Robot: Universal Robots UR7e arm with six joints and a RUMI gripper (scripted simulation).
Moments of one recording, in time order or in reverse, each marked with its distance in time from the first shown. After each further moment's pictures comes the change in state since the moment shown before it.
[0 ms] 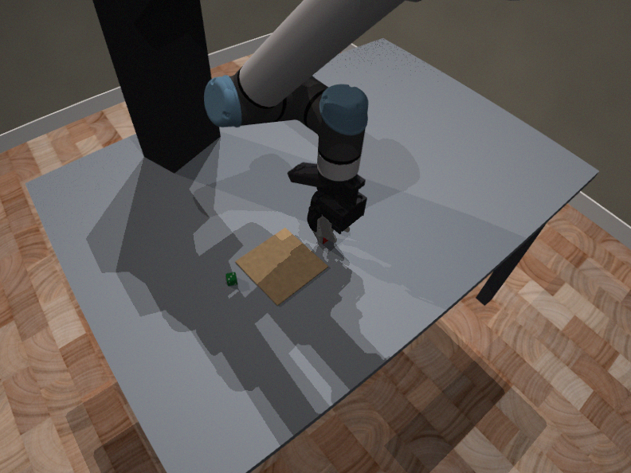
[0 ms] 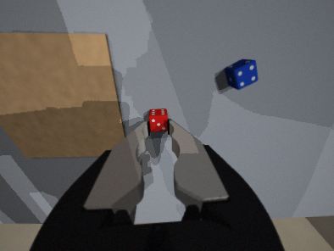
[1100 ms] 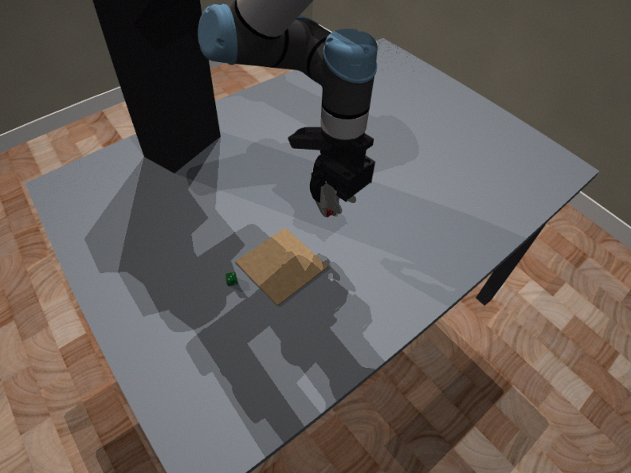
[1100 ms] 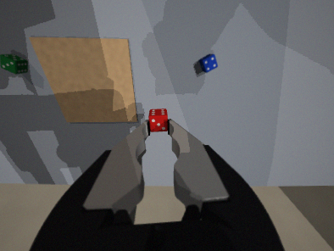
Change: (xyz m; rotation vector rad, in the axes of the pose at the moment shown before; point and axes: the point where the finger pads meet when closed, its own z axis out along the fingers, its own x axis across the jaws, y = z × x) arm 0.001 0.003 -0.092 -0.007 -0.001 -0.003
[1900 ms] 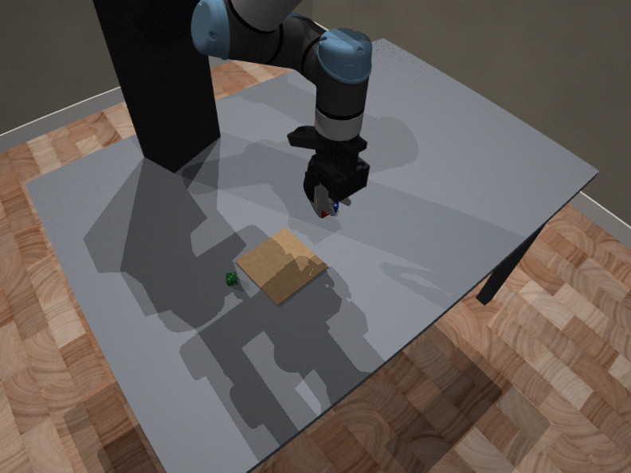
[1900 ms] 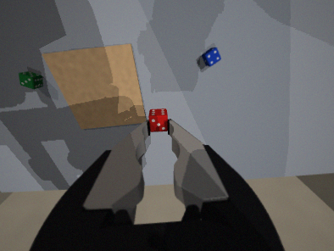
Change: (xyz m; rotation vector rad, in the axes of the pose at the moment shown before) arm -0.012 -0.001 -0.005 0.006 -0.001 0.112
